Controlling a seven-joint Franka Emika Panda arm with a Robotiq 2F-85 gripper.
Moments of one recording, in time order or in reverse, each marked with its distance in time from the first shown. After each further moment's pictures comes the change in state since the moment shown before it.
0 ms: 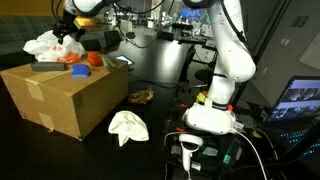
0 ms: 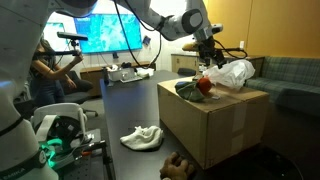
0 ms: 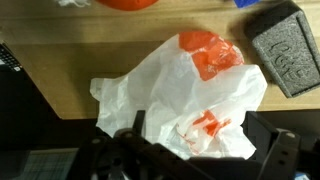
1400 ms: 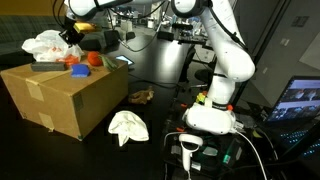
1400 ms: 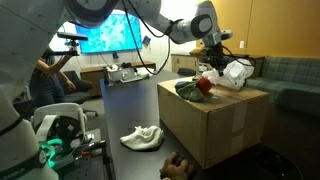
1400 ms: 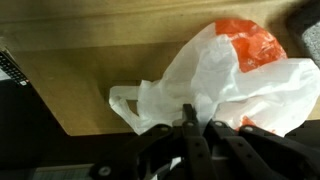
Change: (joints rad) arm -0.030 0.128 -0.008 0.163 0.032 -0.101 -0.023
